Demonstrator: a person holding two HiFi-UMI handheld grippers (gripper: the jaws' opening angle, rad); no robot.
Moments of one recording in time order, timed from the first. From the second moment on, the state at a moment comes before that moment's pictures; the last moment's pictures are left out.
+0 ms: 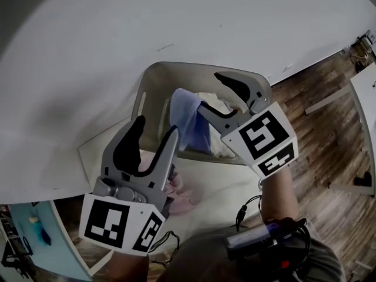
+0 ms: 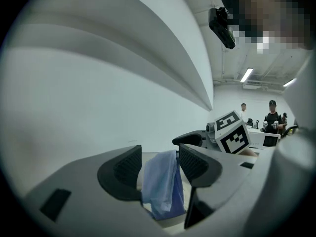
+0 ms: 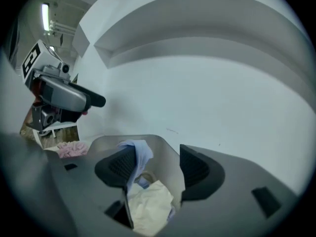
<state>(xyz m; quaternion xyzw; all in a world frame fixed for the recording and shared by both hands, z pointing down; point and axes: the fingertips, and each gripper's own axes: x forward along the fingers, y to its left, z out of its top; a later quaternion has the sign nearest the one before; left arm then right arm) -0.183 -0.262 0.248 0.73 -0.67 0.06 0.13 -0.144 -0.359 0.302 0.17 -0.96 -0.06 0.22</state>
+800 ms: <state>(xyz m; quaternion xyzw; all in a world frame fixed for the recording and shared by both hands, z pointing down) -0.145 -0.229 0.239 0.76 -0.64 0.03 0.13 -0.069 -0.288 0.330 0.15 -0.92 -0.10 0.34</state>
